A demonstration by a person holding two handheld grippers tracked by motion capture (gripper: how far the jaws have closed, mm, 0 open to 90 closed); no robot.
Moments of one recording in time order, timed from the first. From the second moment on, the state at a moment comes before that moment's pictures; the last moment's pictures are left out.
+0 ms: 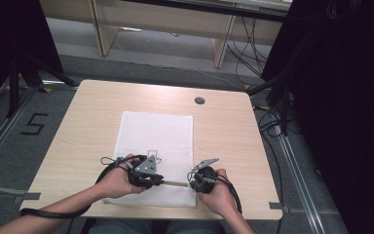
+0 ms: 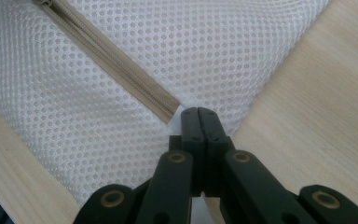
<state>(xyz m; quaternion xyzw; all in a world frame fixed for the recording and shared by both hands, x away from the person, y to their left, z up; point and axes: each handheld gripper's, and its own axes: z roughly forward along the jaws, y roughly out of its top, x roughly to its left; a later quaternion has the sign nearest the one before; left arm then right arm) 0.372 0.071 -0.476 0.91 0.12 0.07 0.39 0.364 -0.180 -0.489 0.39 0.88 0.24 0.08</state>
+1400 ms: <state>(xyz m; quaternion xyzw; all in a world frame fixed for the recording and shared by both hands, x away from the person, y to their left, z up) 0.372 0.085 -0.474 0.91 0.13 0.06 0.40 0.364 -0.180 -0.489 0.39 0.88 0.24 0.08</state>
